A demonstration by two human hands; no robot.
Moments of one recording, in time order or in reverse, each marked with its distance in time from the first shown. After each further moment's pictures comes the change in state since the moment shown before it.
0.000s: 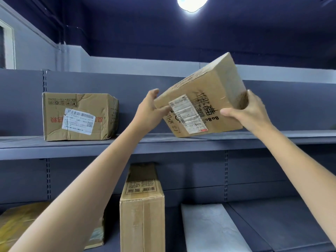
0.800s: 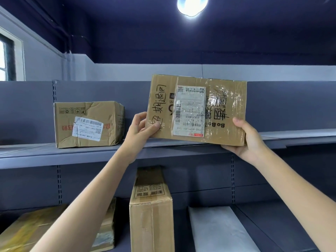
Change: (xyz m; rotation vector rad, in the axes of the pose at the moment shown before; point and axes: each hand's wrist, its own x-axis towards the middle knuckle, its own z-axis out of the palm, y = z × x) left_hand -0.042 -0.036 -0.025 -0.511 -0.076 -0.099; right_hand -0.042 0.007 0.025 1.044 -0.181 0.530
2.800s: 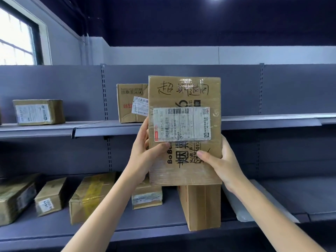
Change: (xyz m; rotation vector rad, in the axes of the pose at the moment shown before) left_hand -0.163 0.035 -0.137 -0.001 0.035 -0.028; right_hand -0.167 0.135 0.156 -0.412 -0.237 -0.261
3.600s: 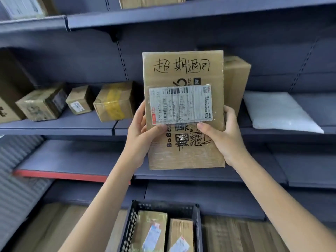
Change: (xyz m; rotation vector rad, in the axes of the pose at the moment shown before) left_hand -0.162 -0.064 -0.008 0.037 0.182 -0.501; right_hand -0.118 0.088 0.022 0.045 -0.078 0.370
